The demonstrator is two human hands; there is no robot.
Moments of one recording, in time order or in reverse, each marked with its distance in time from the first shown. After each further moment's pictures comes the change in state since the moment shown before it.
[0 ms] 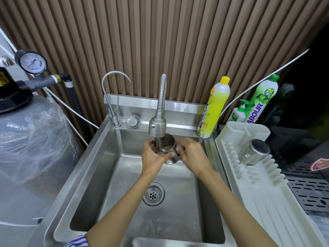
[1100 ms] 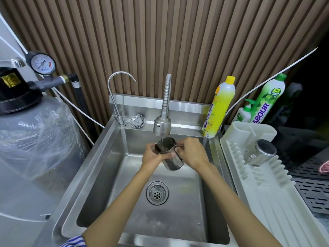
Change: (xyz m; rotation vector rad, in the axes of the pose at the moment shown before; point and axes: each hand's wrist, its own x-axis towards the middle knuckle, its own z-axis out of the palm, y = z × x) left_hand 0.008 -0.005 -0.019 -0.069 -0.148 -0.242; right_hand 0.016 -0.018 0.006 -0.083 -0.146 0.249
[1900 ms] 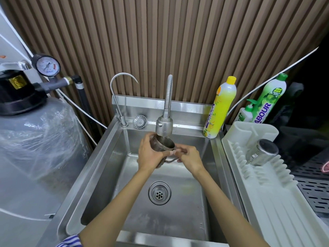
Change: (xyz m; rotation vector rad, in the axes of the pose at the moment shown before) left_hand -0.011 0.017 -0.012 0.325 0.191 0.355; right_hand -0.005 0.010 0.033 0.699 -0.002 0.159
